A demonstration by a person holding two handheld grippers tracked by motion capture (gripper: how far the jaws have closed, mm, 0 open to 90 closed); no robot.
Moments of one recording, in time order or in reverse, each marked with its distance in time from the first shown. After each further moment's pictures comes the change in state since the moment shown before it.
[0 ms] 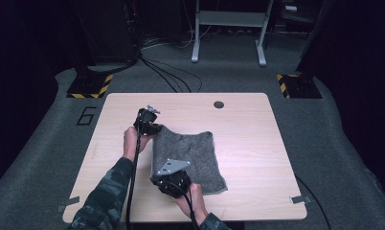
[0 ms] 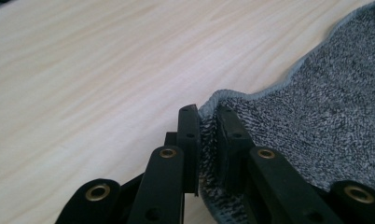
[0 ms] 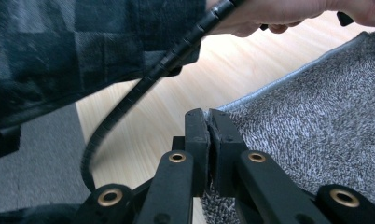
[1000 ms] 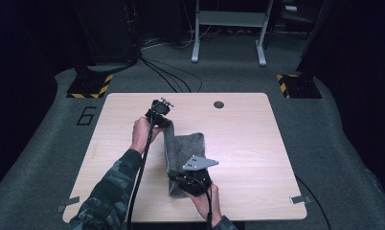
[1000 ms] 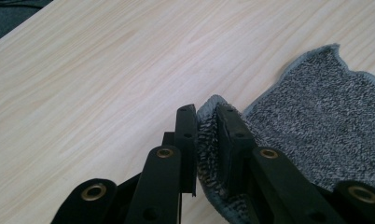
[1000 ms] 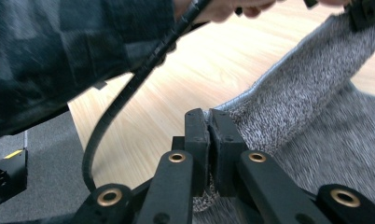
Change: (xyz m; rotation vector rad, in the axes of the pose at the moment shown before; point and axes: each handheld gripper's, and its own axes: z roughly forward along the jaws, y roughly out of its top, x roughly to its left) left arm -0.030 0.047 0.007 0.070 -0.008 0.063; right arm -0.025 -0.020 -0.049 -0.091 -0.040 0.141
